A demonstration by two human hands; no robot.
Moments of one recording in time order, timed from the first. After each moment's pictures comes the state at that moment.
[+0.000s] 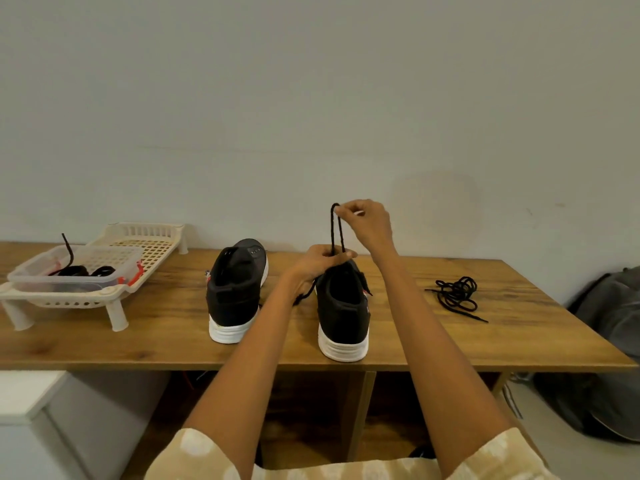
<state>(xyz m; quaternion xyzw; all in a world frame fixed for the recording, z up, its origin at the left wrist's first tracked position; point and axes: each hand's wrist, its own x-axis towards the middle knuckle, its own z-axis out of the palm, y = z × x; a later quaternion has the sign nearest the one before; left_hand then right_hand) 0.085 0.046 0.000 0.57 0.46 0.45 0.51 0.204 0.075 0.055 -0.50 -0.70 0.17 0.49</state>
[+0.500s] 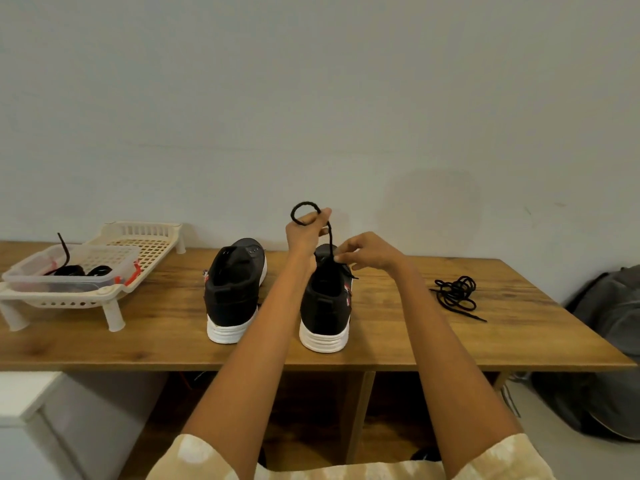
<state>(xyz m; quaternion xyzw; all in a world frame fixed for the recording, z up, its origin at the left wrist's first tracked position) 0.093 0.060 0.030 0.34 0.46 0.70 0.44 0.231 0.079 0.030 -0.48 -0.78 0.33 0.25</state>
